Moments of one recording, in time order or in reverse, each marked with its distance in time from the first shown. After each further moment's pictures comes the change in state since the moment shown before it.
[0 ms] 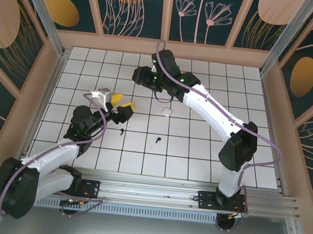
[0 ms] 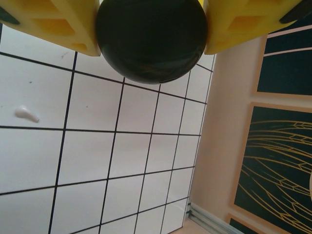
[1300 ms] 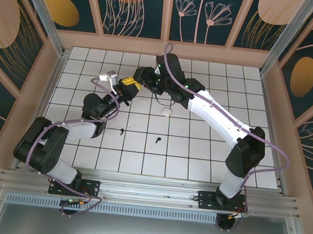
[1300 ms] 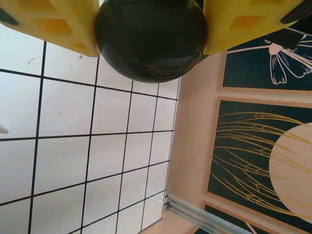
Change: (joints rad) left arm -0.011 0.429 0.220 0.481 0.046 -0.183; right arm 0.005 -0.098 -0.139 0.149 -0.036 0.127
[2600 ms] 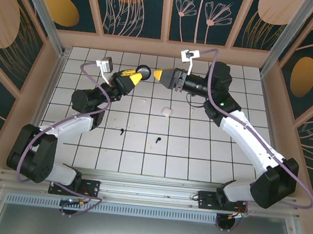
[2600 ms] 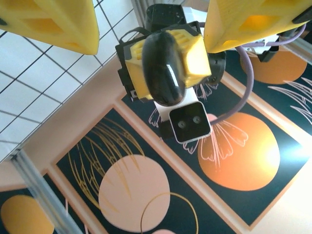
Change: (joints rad) left arm 0.006 -0.099 0.179 0.147 0.316 -0.538; right arm -0.219 -0.368 -0.426 0.636 -0.631 -0.179
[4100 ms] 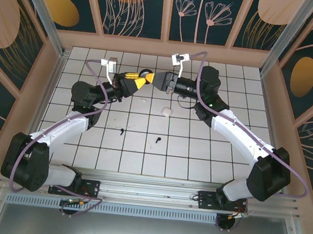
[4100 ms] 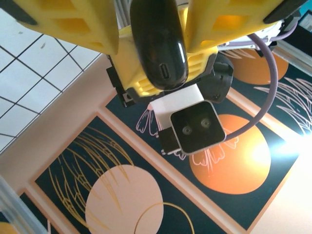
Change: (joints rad) left arm 0.011 -0.087 0.028 -0.354 0.111 0.196; right arm 0.045 0.063 -0.059 0.172 0.019 0.119
